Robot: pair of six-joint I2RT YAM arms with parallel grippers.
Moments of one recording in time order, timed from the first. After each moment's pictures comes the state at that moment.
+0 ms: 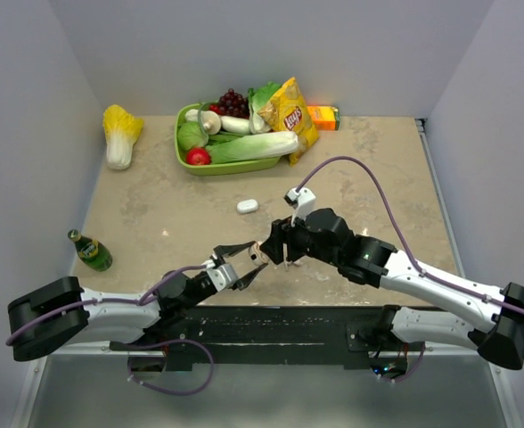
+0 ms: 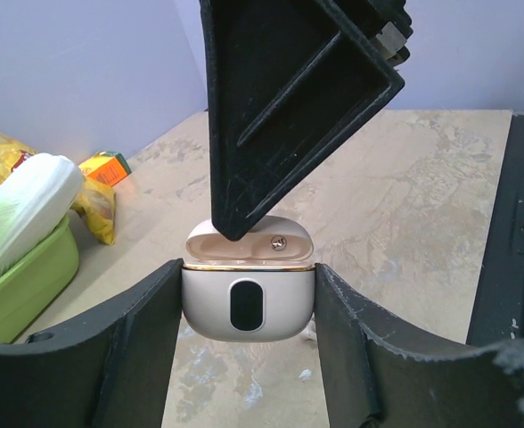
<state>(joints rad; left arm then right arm) -1.12 1.07 0.07 1.24 -0.06 0.27 1.00 1.07 0.85 -0.26 0.10 0.49</state>
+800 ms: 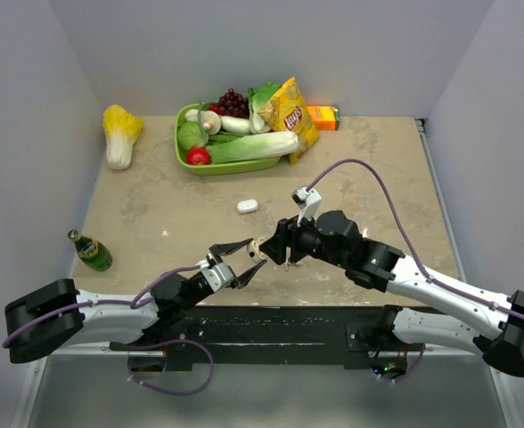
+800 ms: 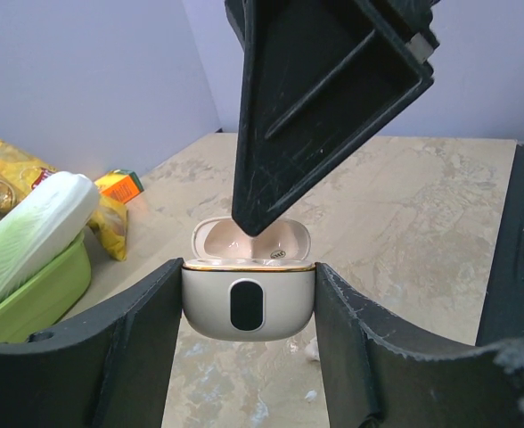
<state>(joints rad) -1.12 1.04 0.07 1.26 -0.09 0.27 0.99 0.99 0.80 -0.18 0.04 0.55</state>
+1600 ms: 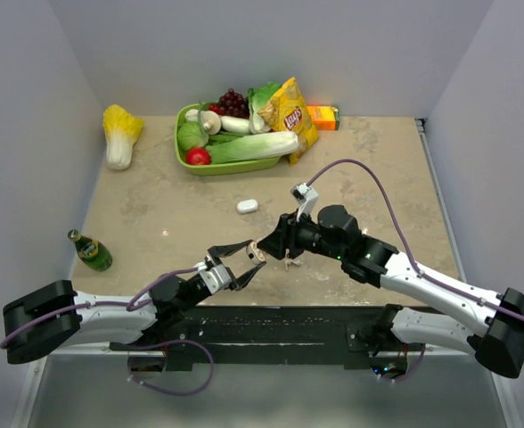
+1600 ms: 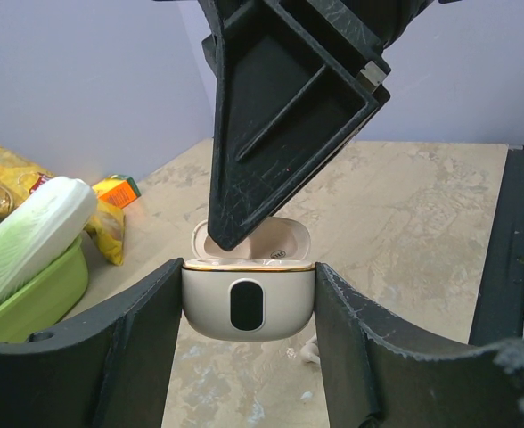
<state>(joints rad) -1.14 1.02 0.05 1.27 -0.09 0.27 0.90 1.03 0.74 -0.03 -0.15 0.63</state>
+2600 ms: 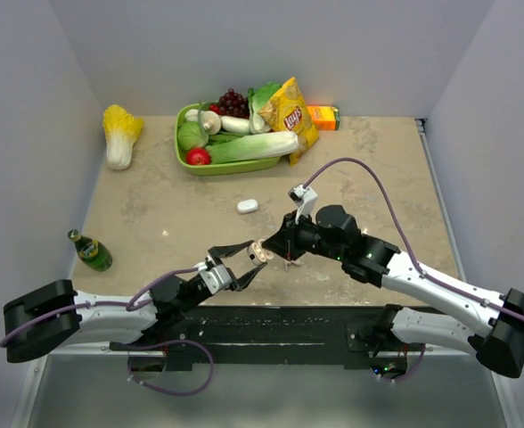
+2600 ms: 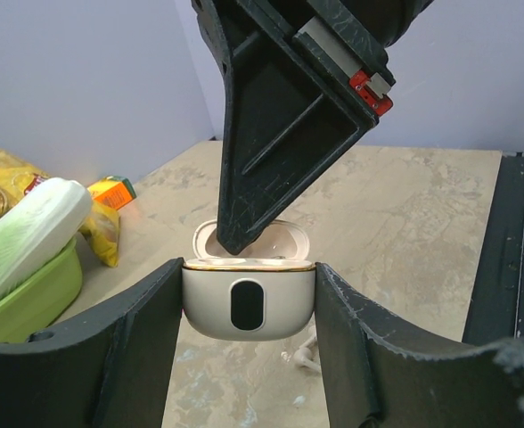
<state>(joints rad) -1.15 1.02 0.06 1.27 -0.11 0.26 0.91 1.04 0.77 -0.11 -0.11 0.55</state>
